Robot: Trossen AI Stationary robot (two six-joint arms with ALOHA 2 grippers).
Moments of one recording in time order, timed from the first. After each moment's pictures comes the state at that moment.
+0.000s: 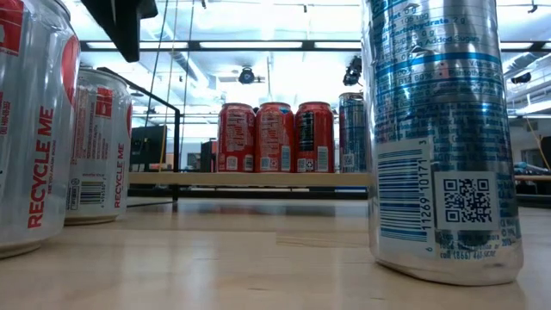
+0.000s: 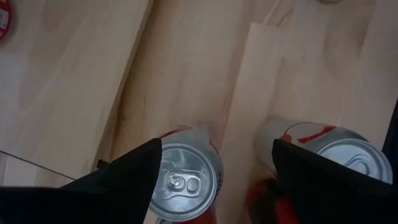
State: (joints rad) left arm -0.53 1.63 1.42 -1.10 -0.24 -0.73; right arm 0.08 0.84 0.71 0.21 0.10 -0.63
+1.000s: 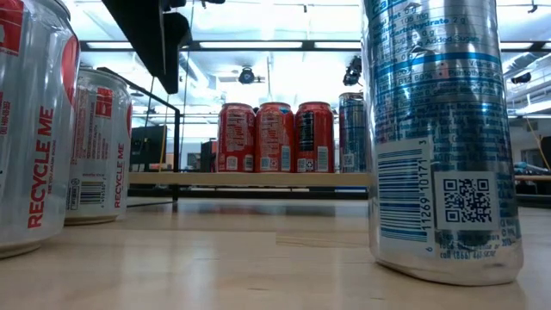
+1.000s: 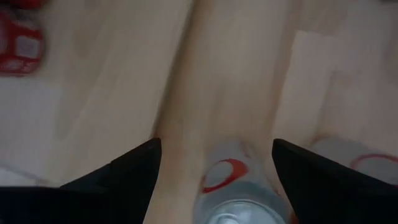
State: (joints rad) left arm -0.39 1.68 1.42 -1.09 -0.22 -0.54; right arm 0.07 0.84 0.71 0.21 0.10 -0.63
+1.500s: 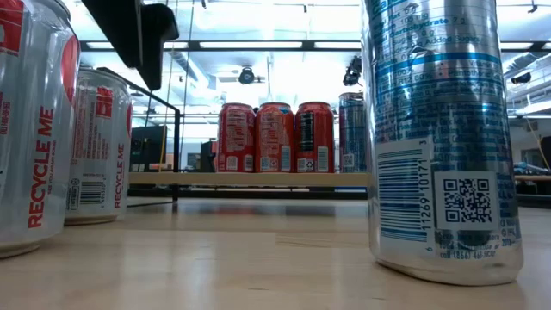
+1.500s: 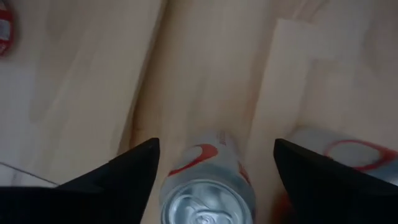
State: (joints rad) left arm -0.46 1.69 1.42 -1.10 -0.24 -0.64; right arm 0.07 0.85 0.71 0.21 0.10 -0.63
